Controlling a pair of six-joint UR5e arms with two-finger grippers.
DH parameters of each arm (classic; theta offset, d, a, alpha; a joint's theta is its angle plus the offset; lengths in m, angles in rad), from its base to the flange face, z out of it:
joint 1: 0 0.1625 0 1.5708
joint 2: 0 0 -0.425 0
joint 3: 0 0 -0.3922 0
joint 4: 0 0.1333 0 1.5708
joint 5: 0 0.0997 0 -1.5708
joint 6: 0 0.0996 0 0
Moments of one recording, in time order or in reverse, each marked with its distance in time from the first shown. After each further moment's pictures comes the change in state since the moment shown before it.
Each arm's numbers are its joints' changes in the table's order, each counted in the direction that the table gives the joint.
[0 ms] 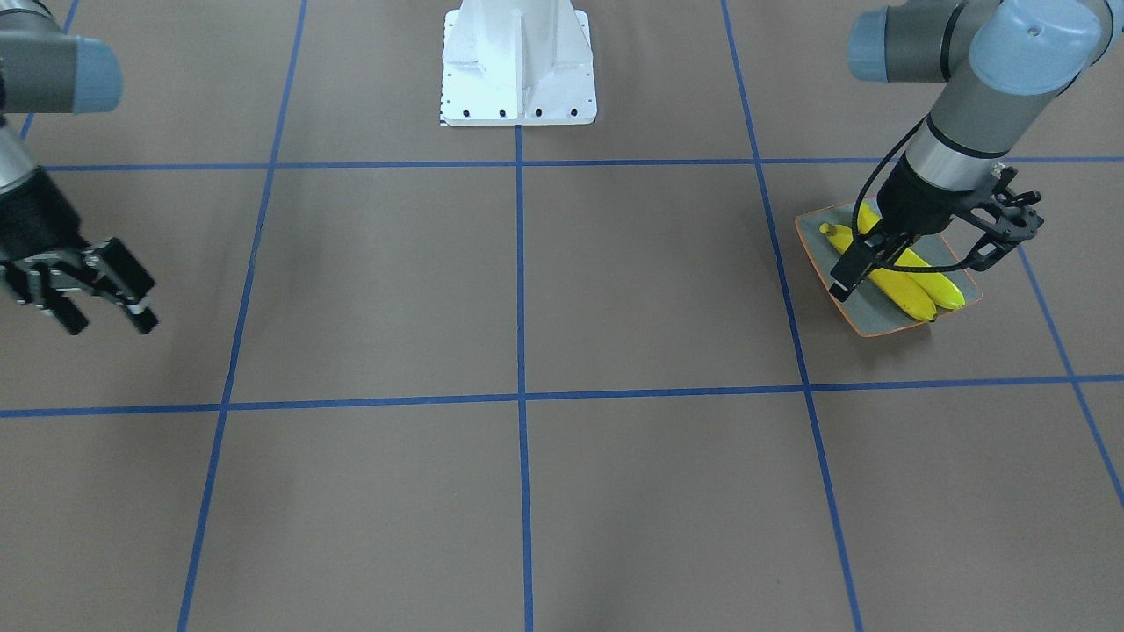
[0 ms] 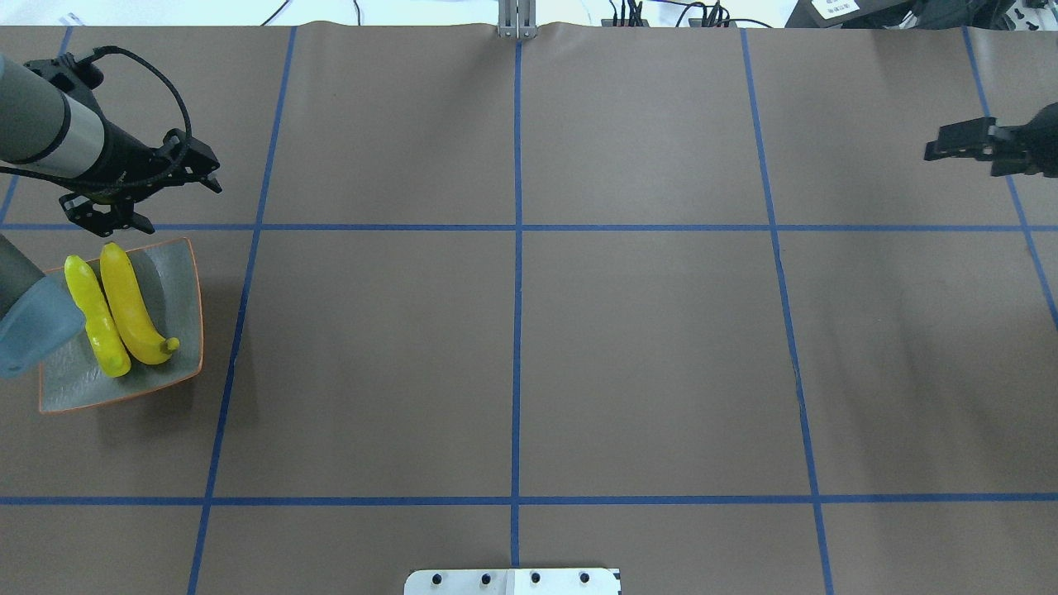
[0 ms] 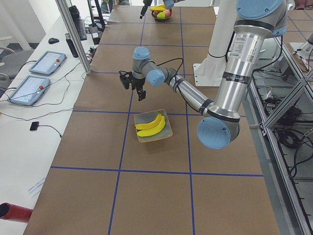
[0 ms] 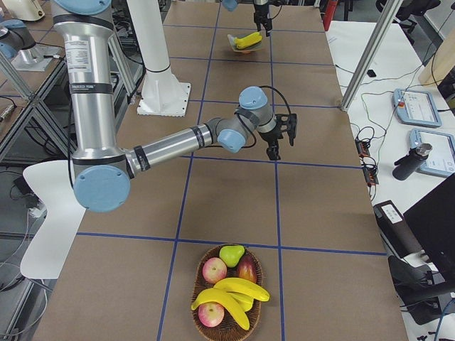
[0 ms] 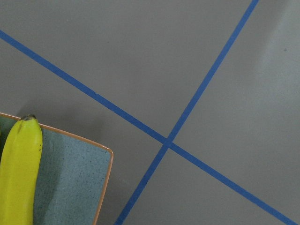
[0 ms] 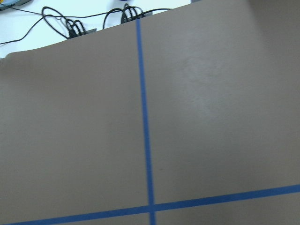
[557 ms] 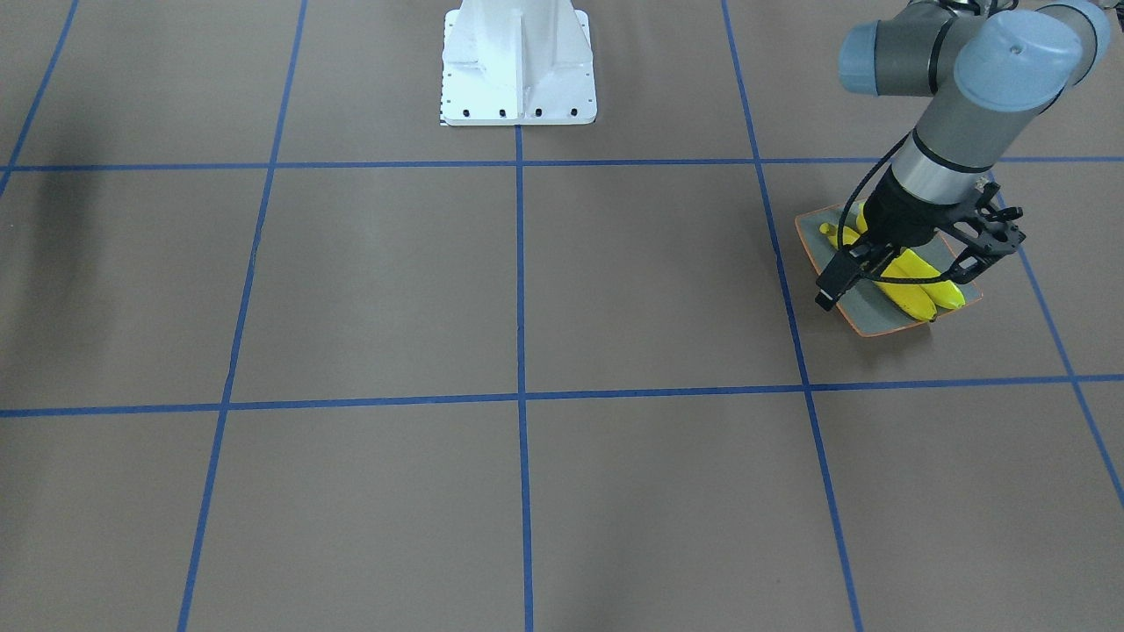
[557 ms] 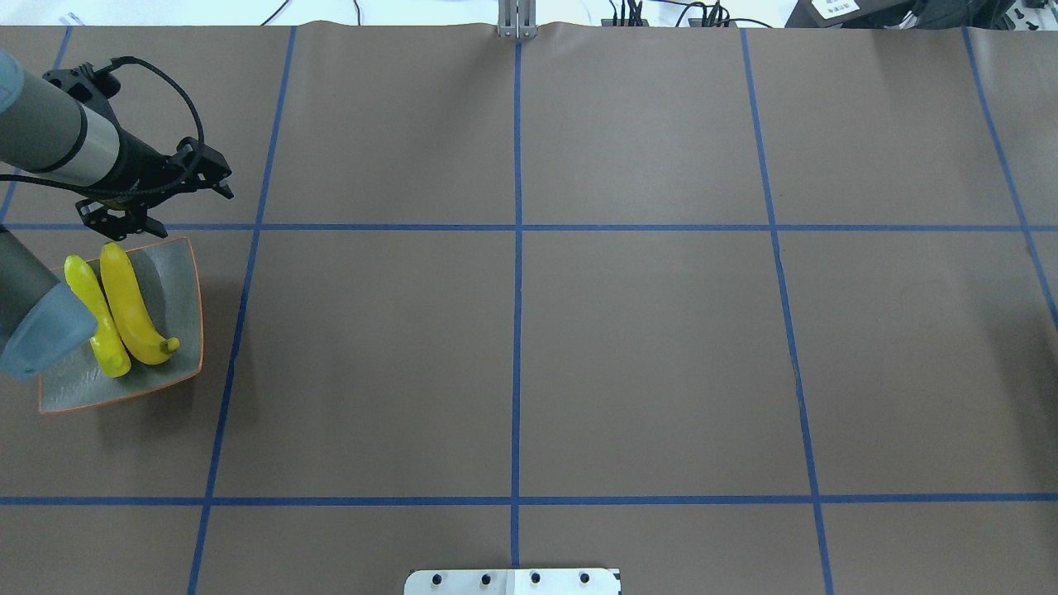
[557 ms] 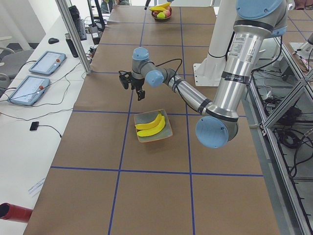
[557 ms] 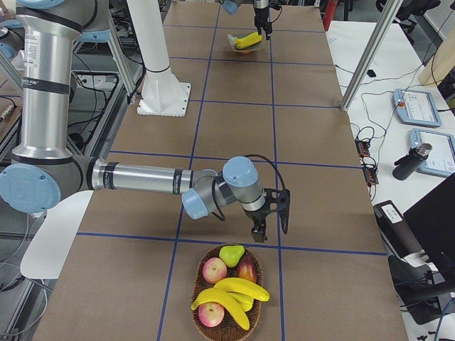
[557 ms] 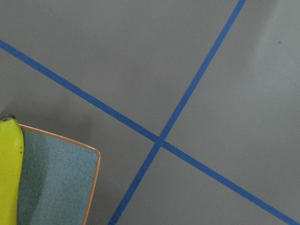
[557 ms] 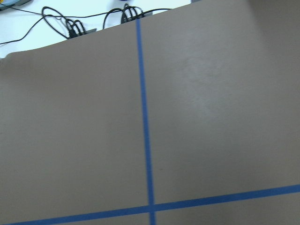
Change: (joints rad) left arm 0.017 0.005 0.031 -0.057 0.003 -0.001; right arm 0.321 -0.110 -0.262 0.003 0.147 -0.456
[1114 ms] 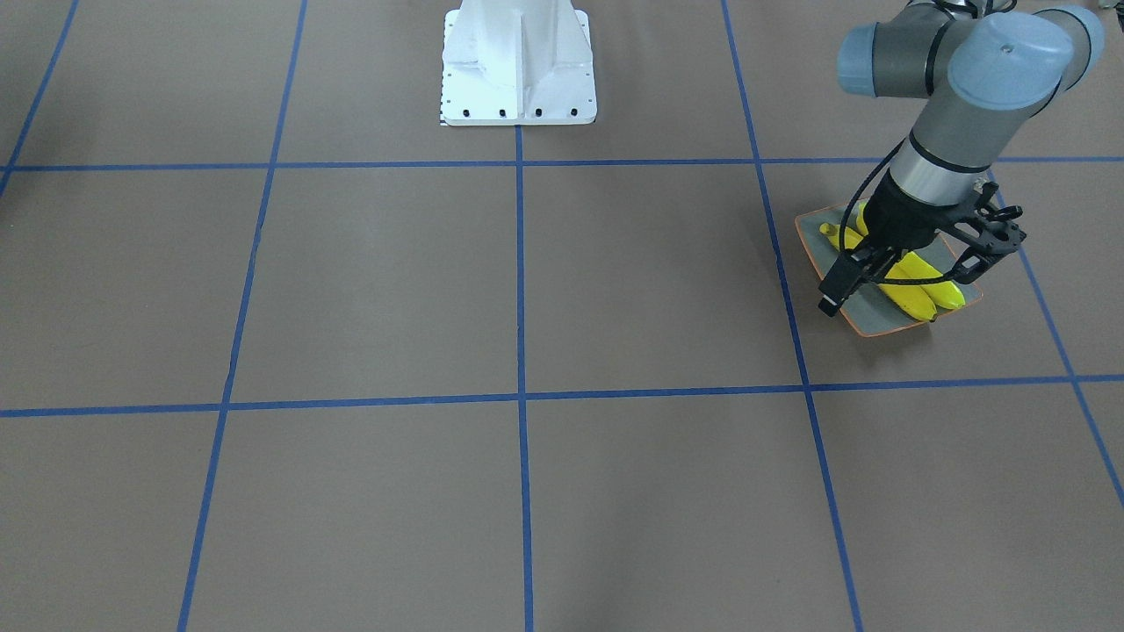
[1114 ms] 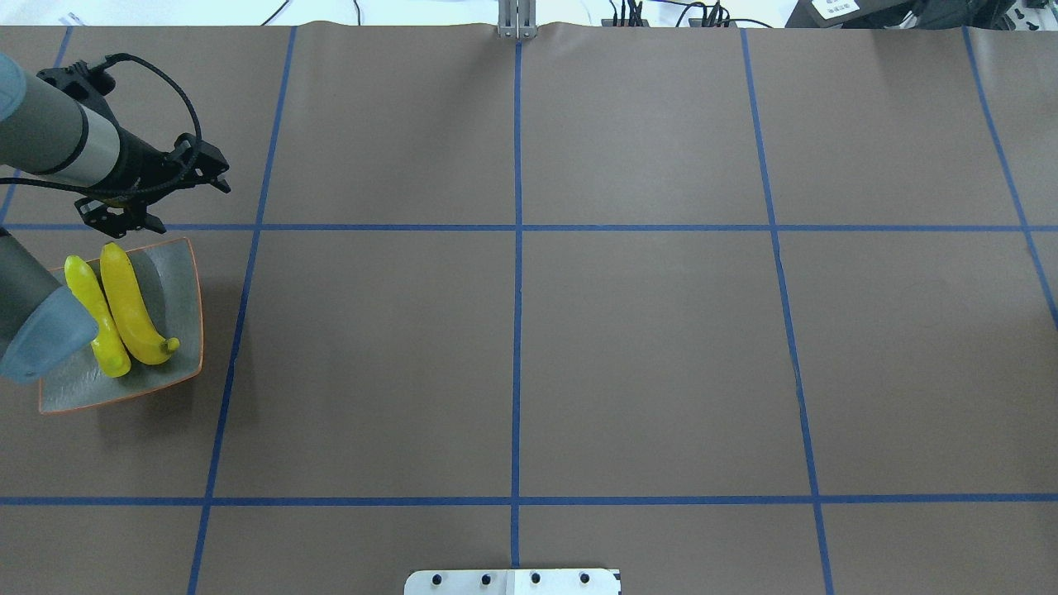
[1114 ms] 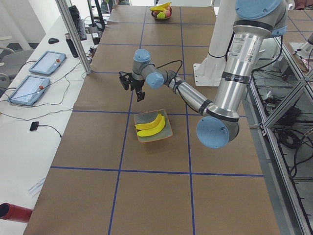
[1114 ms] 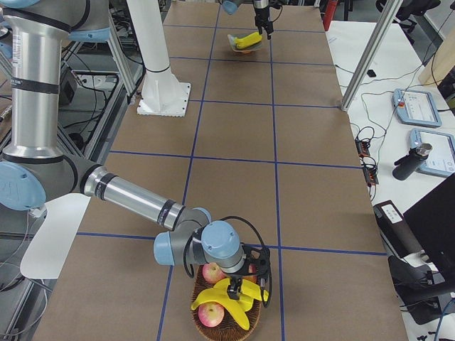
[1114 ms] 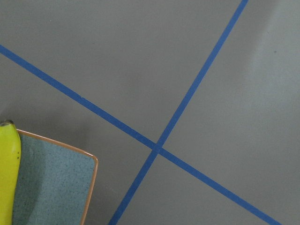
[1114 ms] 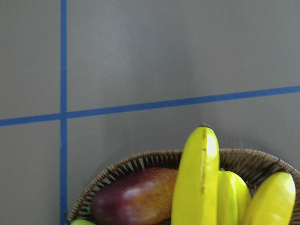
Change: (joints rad) left arm 0.007 0.002 0.001 -0.007 0.045 -0.032; right arm 0.161 0.014 -0.229 -0.124 0.071 -0.378
